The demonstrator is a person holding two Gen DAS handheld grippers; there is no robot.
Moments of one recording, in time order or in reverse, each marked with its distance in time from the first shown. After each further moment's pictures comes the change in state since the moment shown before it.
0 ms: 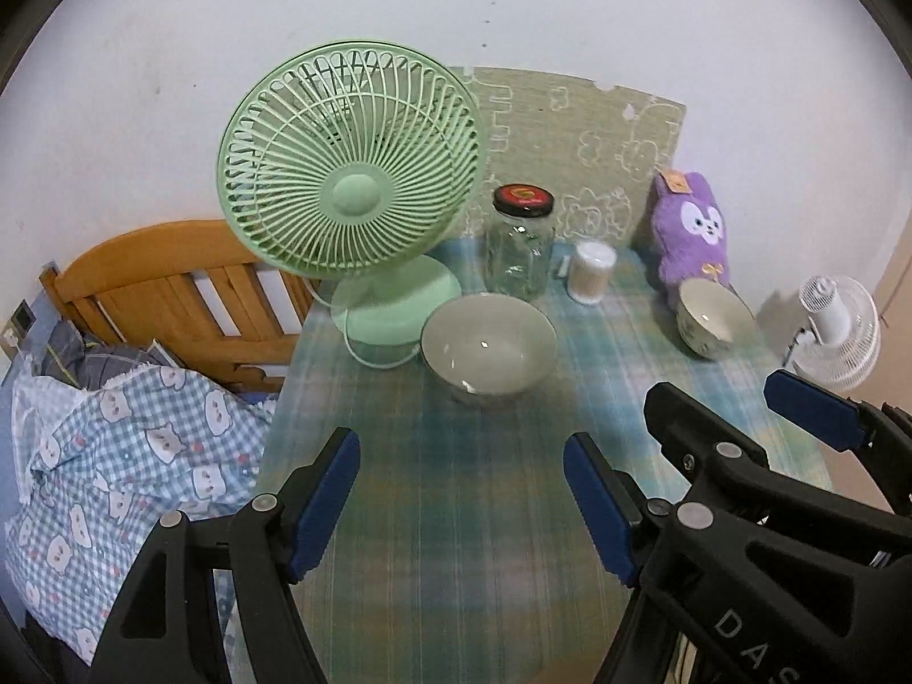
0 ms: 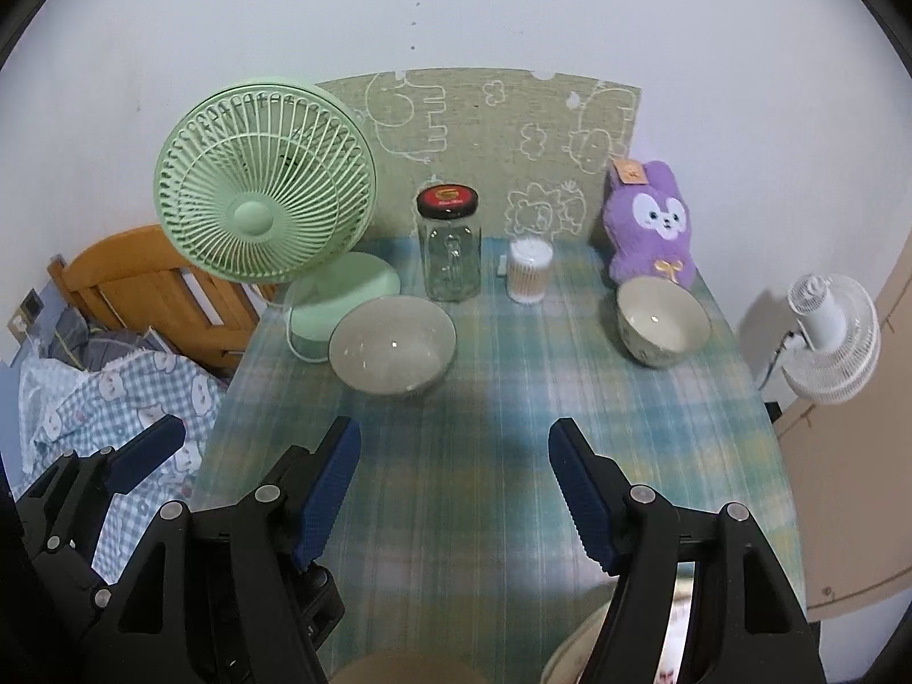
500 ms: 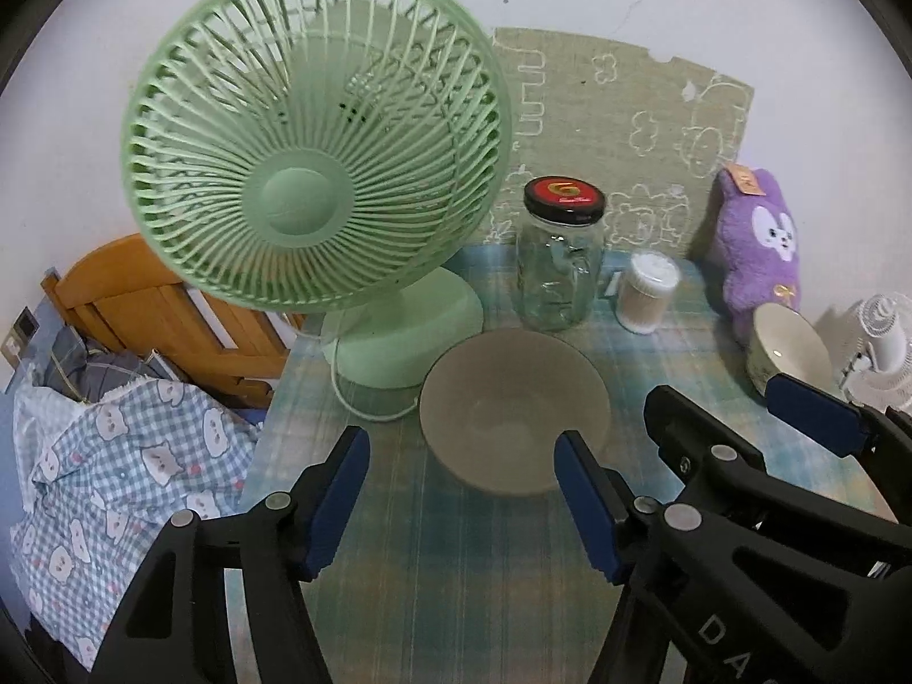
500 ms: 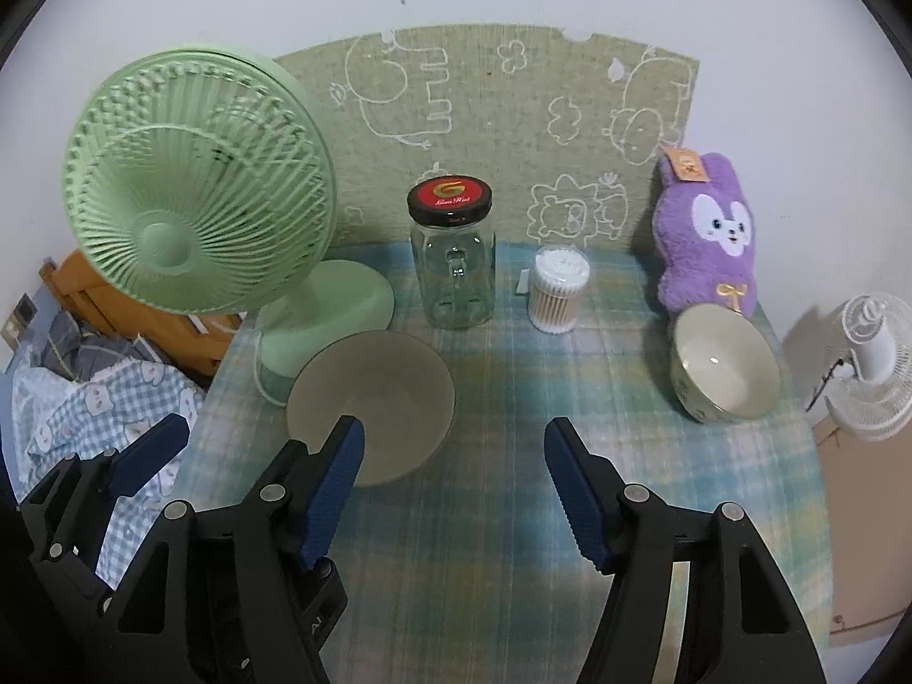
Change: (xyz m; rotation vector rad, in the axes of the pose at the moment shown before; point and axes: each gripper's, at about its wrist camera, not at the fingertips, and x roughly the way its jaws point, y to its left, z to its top) left arm 0.095 -0.008 0.039 -0.020 0.016 0.086; right arm 0.110 -0.014 0.049 -0.011 0.037 0.046
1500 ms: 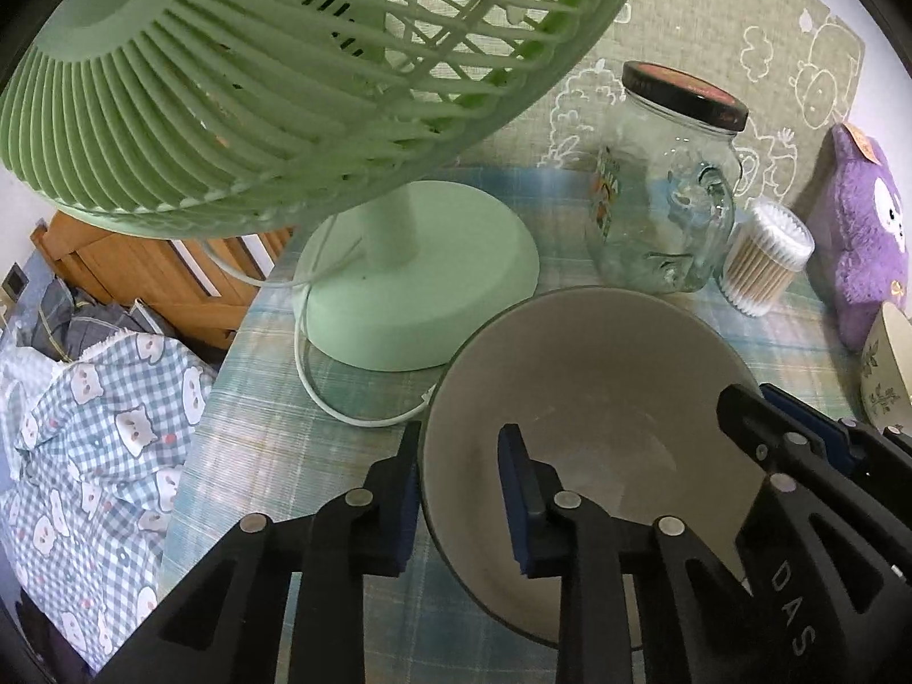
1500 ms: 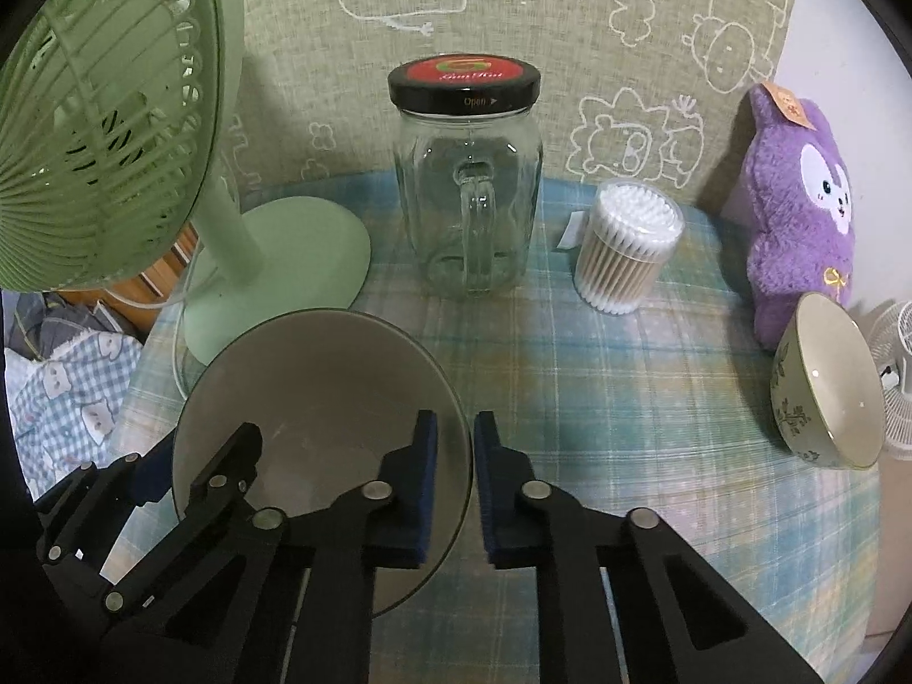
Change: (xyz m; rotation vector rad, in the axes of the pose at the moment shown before) left arm 0.116 0.015 -0.004 -0.052 0.134 0.051; right arm 0.129 0.009 0.010 -0.031 0.124 -0.017
